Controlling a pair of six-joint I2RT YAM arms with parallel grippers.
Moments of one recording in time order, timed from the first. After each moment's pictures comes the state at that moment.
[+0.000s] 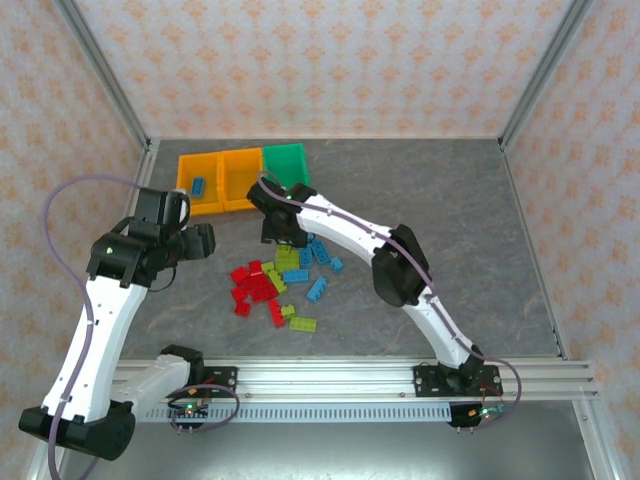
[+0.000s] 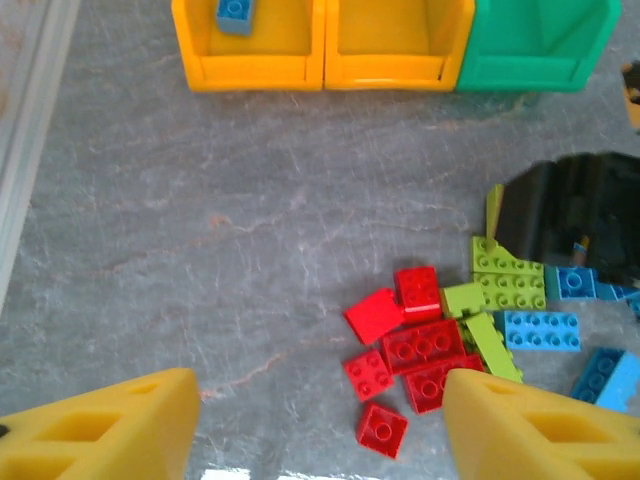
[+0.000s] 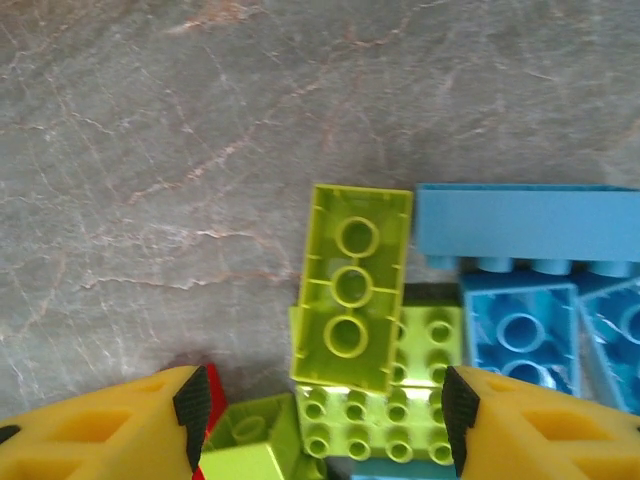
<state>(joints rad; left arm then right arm) -0.16 0.96 1.26 -1.24 -0.15 -0.31 0.91 2.37 2.21 -1.09 0.09 0.93</state>
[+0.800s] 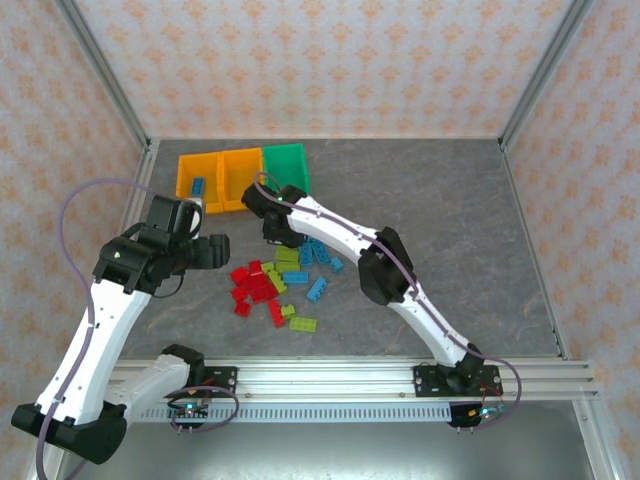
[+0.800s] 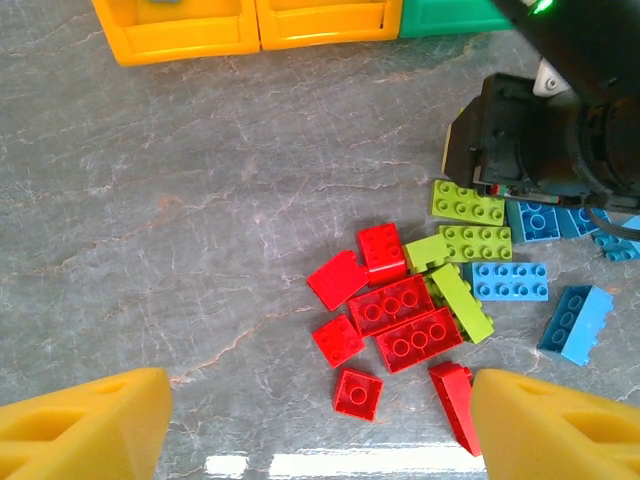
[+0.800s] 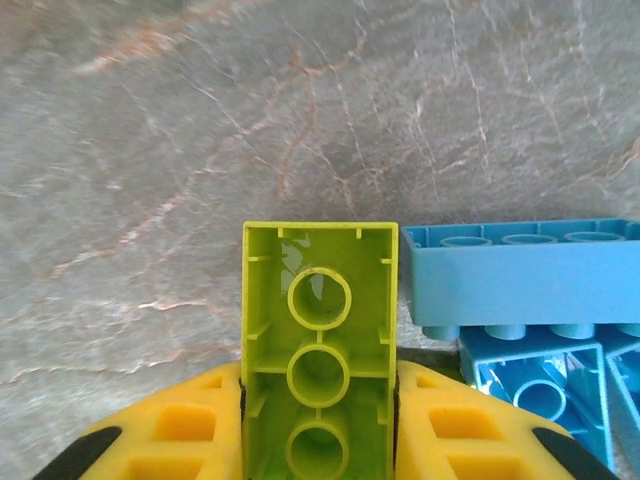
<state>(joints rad) -0.26 0.95 1.23 -1.24 -0.13 -0.31 0.91 2.48 2.36 -1.16 0.16 0.97</state>
